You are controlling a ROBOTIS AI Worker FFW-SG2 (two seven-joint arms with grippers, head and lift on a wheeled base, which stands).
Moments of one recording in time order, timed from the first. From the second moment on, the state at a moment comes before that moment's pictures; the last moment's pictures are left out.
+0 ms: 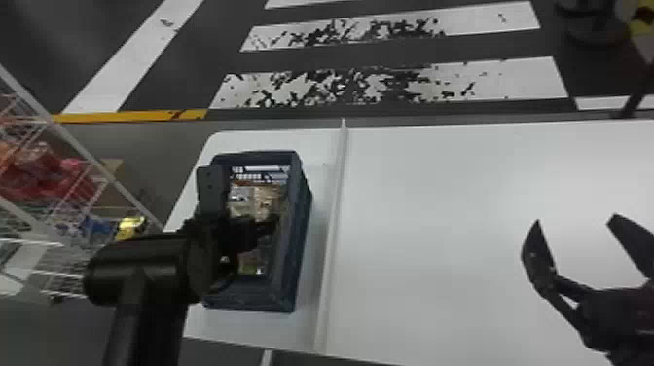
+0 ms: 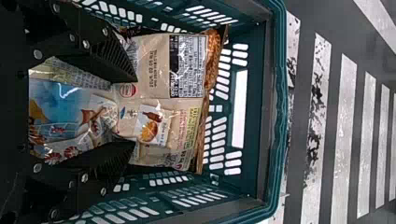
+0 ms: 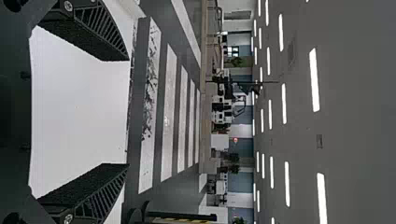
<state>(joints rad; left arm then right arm) 0.10 0.21 0.17 -1.84 0.21 1.04 -0.01 0.61 -0.28 0.21 -1.96 -0.12 -0.23 -0.16</state>
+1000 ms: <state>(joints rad) 0.32 0.20 0.25 -2.29 0.22 1.05 -0.03 0.62 -0.28 0.21 -1.96 -0.12 -0.27 -0.20</state>
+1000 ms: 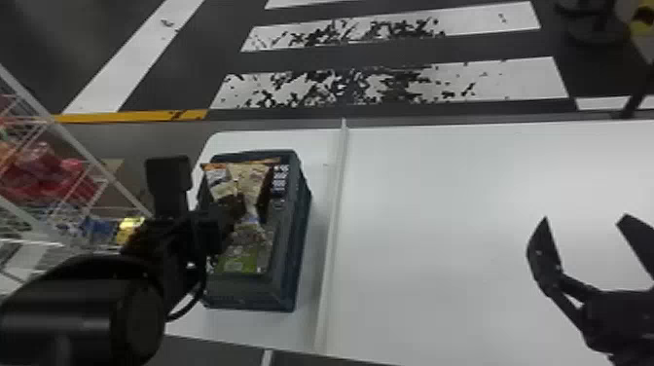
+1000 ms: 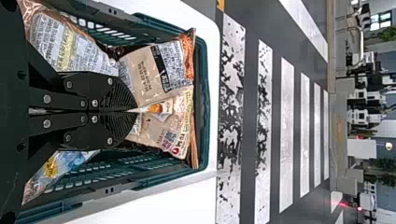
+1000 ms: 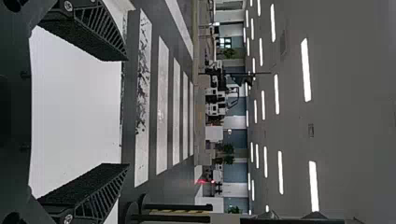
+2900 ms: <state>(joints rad) 0.25 0.13 -0.62 -1.77 -0.05 0.31 -0.38 0.64 -0.26 0.15 -2.09 -0.16 -0.28 -0.21</state>
